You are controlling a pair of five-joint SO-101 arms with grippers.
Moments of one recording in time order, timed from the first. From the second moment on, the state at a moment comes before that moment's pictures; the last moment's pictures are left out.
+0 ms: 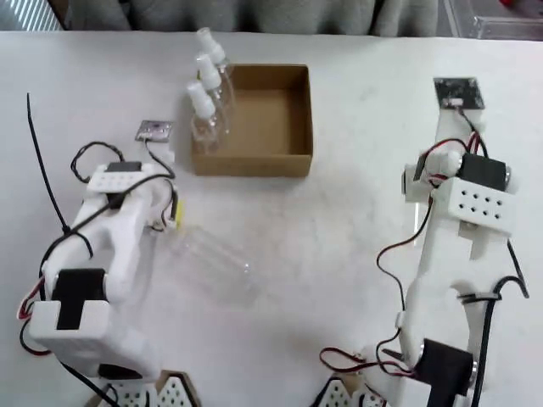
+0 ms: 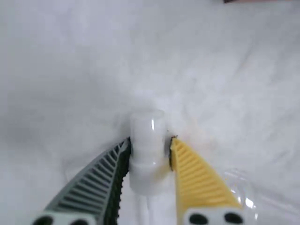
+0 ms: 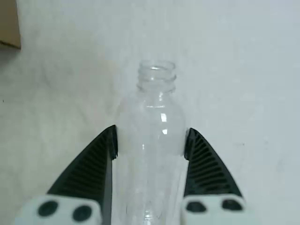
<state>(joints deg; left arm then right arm) -7.4 8.2 29.9 55.3 -2.7 13.7 -16.2 14.9 70.6 17.5</state>
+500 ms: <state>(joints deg) -7.5 8.2 29.9 55.3 -2.7 4.3 -35.2 27.2 51.3 1.3</state>
